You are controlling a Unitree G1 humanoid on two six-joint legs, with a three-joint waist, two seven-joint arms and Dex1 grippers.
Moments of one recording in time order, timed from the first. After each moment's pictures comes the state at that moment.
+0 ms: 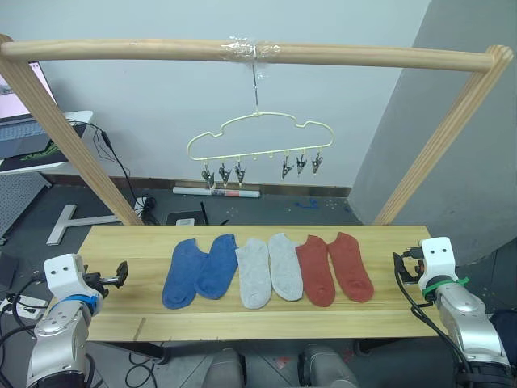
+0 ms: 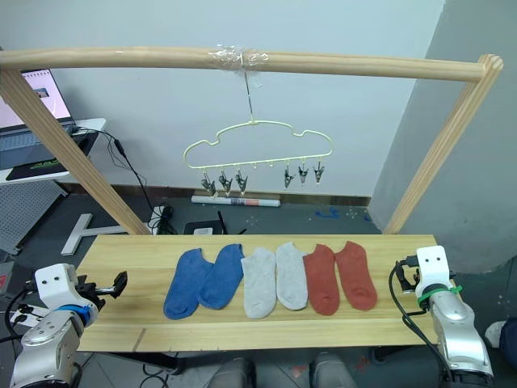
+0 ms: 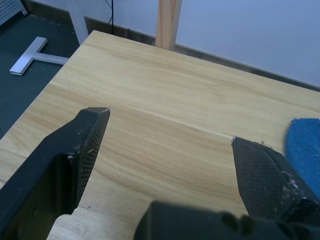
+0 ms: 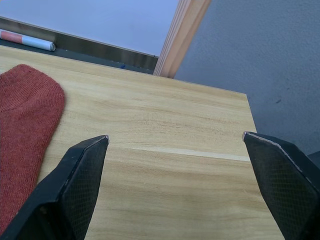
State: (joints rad) left arm 0.02 0.55 0.44 0.36 -0.23 0.19 -0.31; right arm 0.02 -0.42 -0.21 0.07 0.06 0.32 0.22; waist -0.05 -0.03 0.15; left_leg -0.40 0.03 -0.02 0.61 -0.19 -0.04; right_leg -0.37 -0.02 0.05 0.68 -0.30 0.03
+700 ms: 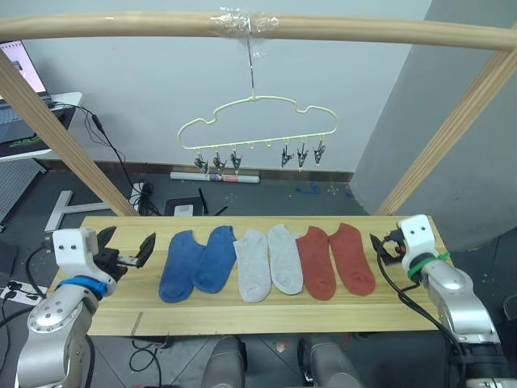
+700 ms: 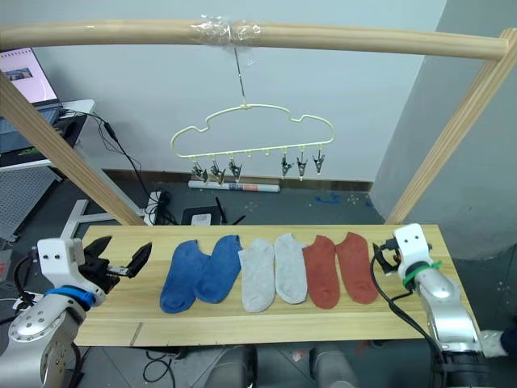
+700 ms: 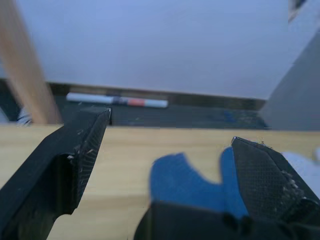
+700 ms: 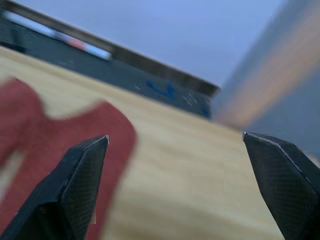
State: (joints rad) left arm 0.11 0.54 0.40 -0.26 -0.38 0.34 -0.43; right arm -0.15 -0.47 -0.07 -0.04 0.08 0.35 0.41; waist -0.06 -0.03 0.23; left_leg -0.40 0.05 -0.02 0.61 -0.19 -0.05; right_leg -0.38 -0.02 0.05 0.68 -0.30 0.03
